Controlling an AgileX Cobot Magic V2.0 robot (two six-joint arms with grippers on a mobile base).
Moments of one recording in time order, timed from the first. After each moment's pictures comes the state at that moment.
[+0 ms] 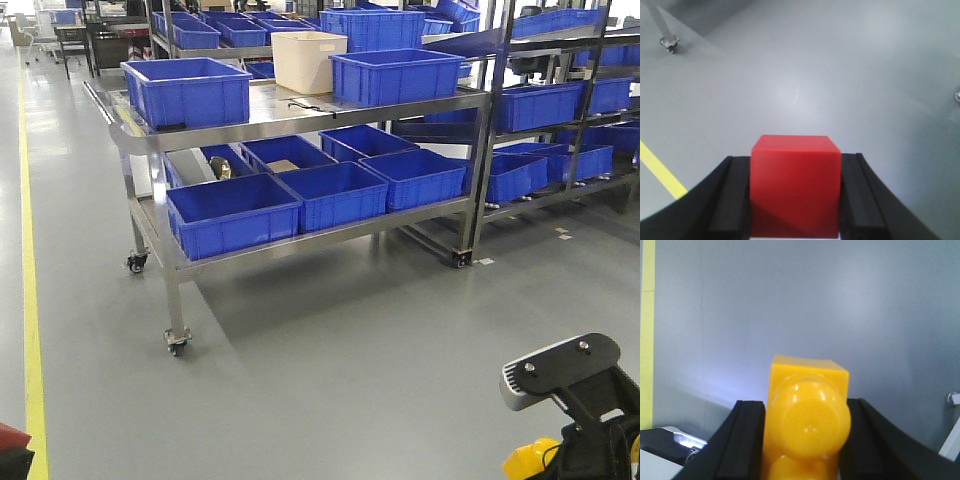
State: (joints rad) left arm -0.21 0.82 -0.82 -0.18 0.76 0.21; right arm 0.41 1.15 -0.87 -0.14 0.81 0.08
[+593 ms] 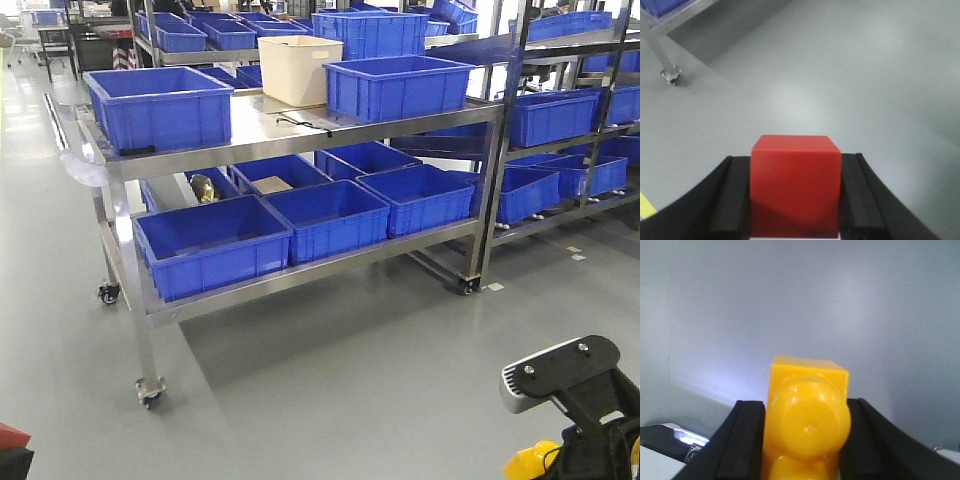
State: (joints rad) left arm -0.21 0.82 -0.82 -0.18 0.76 0.21; right arm 0.41 1.15 -0.87 -0.14 0.82 0.08
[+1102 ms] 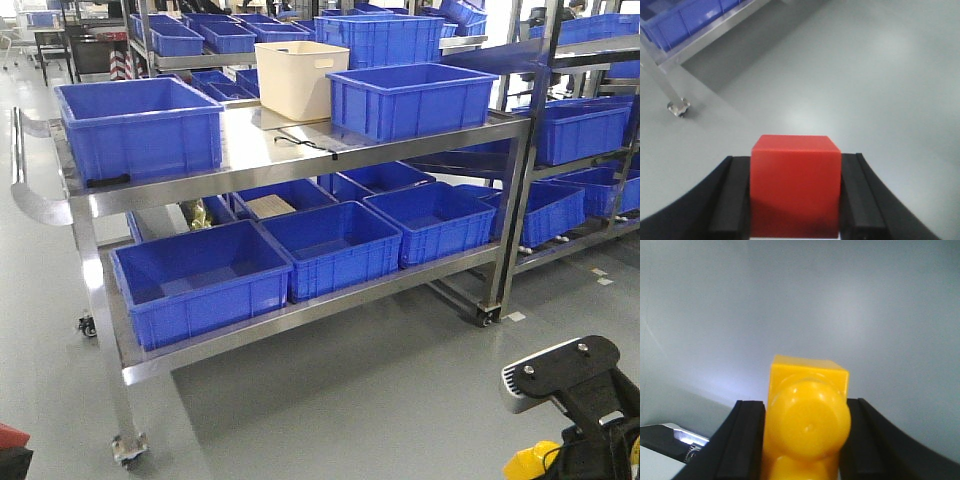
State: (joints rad) left arm -0.21 0.82 -0.82 -0.18 0.76 0.21; right arm 0.41 1.15 -0.87 -0.14 0.82 0.08
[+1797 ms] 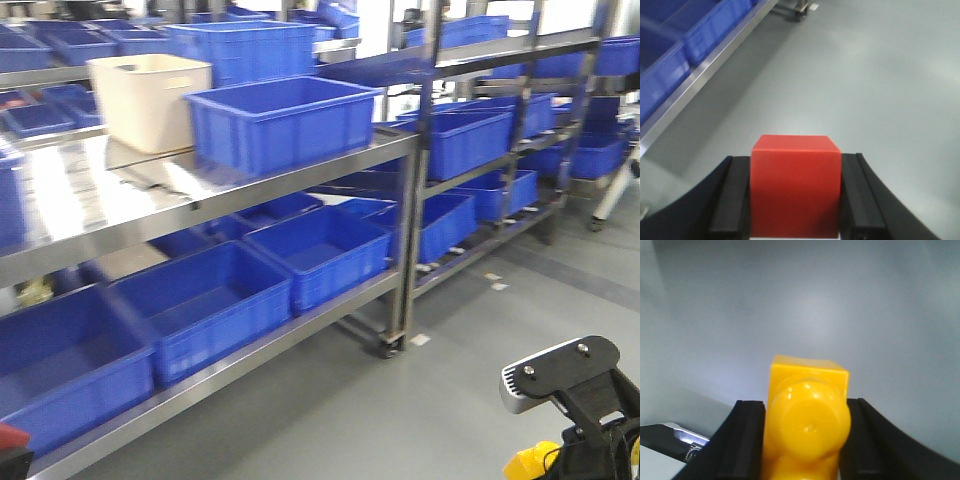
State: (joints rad) left arm -0.21 0.82 -0.82 -0.18 0.76 0.21; right arm 0.41 1.15 -0.87 -0.14 0.82 0.08
